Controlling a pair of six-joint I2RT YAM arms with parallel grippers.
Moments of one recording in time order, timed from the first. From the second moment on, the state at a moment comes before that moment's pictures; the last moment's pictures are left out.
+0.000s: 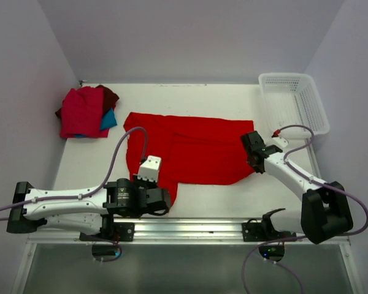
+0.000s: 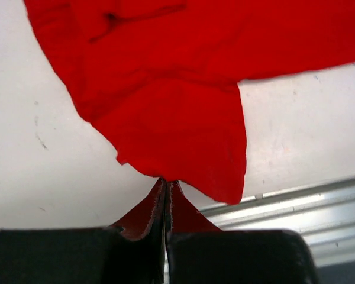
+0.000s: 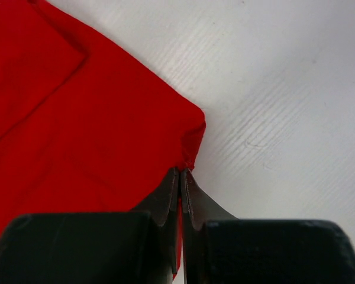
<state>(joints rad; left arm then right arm) -1.47 1.05 0.91 -1.16 -0.77 -1.16 0.34 1.26 0.72 -0.66 0.64 1.12</state>
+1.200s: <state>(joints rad) -0.60 1.21 0.87 -0.32 -0.68 -0.38 0.19 1.60 1.00 -0.57 0.63 0.89</state>
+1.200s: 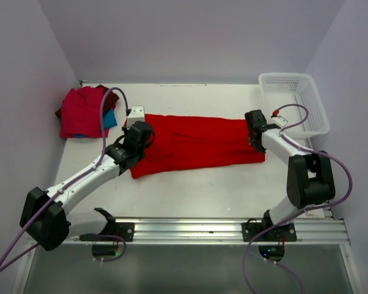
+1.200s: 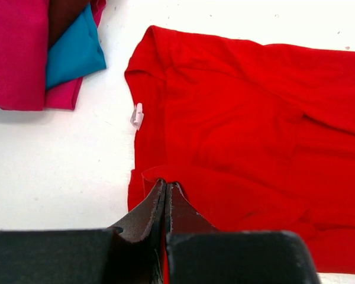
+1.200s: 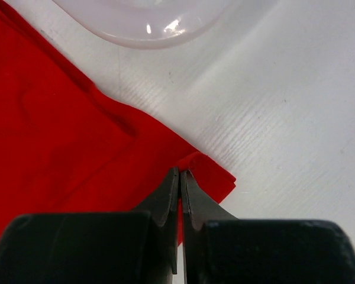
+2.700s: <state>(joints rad) -0.32 1.50 1.06 -0.10 -0.59 -0.27 0.16 1.88 1.28 -0.45 0.52 0.74</state>
